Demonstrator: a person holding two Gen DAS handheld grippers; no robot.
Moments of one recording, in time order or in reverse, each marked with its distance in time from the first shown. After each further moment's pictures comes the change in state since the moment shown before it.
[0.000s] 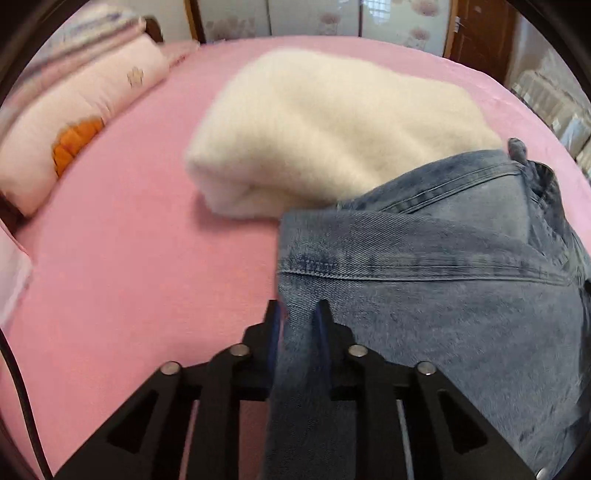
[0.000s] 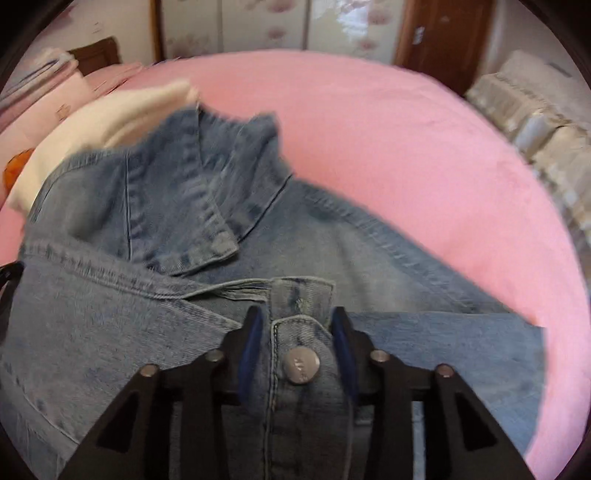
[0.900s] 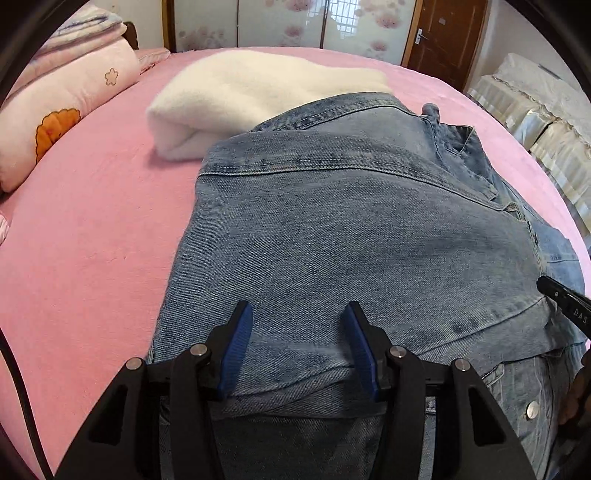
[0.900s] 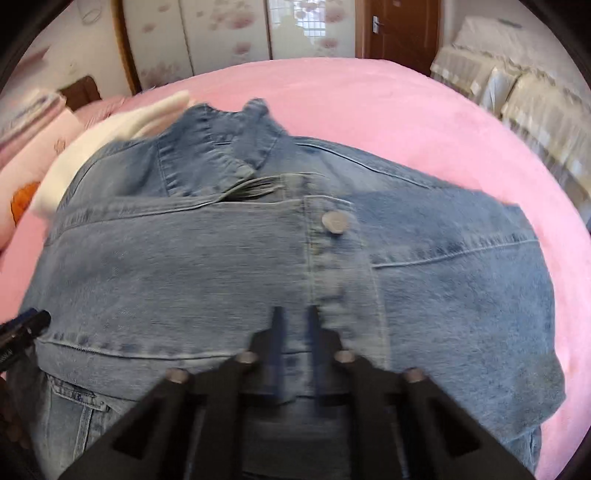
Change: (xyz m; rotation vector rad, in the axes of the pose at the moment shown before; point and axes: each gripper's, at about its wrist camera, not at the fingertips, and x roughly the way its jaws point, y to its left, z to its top) left arm -0.022 -0.033 -0.096 0.009 -0.046 -0.178; right arm -0.033 0.022 -0.077 0.140 -0.005 0.066
